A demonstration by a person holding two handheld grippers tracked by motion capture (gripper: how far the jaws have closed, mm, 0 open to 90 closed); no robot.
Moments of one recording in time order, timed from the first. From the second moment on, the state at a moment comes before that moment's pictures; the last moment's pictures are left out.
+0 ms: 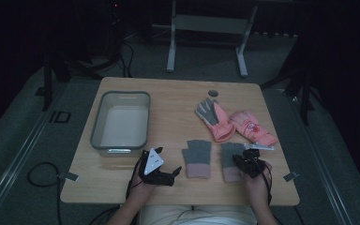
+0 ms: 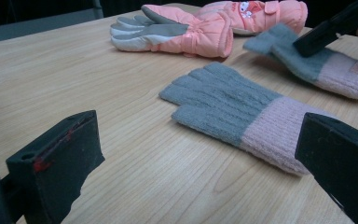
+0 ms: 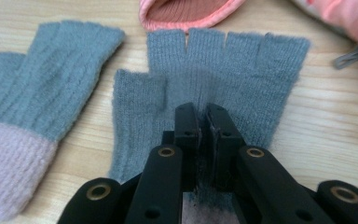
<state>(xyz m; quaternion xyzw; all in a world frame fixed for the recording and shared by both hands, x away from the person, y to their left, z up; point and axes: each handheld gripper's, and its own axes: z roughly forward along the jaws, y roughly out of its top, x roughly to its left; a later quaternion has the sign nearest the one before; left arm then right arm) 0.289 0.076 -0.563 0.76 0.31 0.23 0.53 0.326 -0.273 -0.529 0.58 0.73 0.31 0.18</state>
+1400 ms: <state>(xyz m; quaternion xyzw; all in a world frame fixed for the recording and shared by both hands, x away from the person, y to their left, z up) 0.289 0.076 -0.563 0.76 0.31 0.23 0.52 0.347 -0.286 -0.538 0.43 0.84 0.28 0.17</state>
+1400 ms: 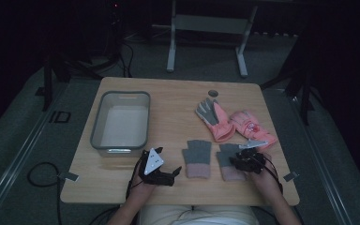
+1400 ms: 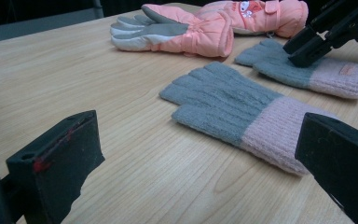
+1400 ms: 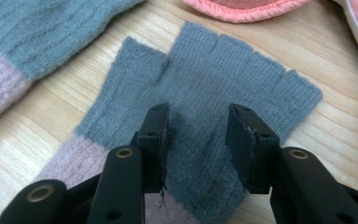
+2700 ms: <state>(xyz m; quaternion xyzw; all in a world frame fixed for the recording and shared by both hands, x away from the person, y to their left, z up) 0.289 0.077 -0.563 0.76 0.31 0.23 0.53 0.327 -0.182 -0.468 0.42 0.79 0.42 0.16</state>
